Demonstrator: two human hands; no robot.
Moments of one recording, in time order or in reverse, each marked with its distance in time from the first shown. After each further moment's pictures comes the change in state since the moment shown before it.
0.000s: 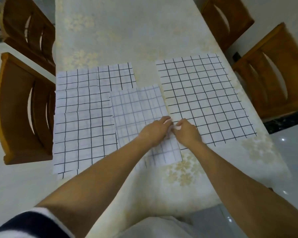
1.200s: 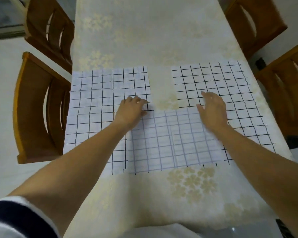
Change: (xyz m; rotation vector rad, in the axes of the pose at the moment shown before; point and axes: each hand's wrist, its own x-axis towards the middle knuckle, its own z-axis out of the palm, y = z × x) left_hand -0.005 -0.124 -0.058 0.070 0.236 -0.335; right_hand 0.105 -0.008 -0.062 -0.190 0.331 -0.401
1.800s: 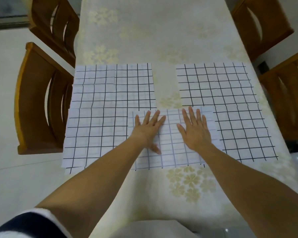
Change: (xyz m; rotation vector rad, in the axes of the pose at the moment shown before) left_hand -0.039 0.052 0.043 0.051 -0.456 0.080; right_hand -0.064 -0.023 0.061 -0.319 -0.285 -0.109
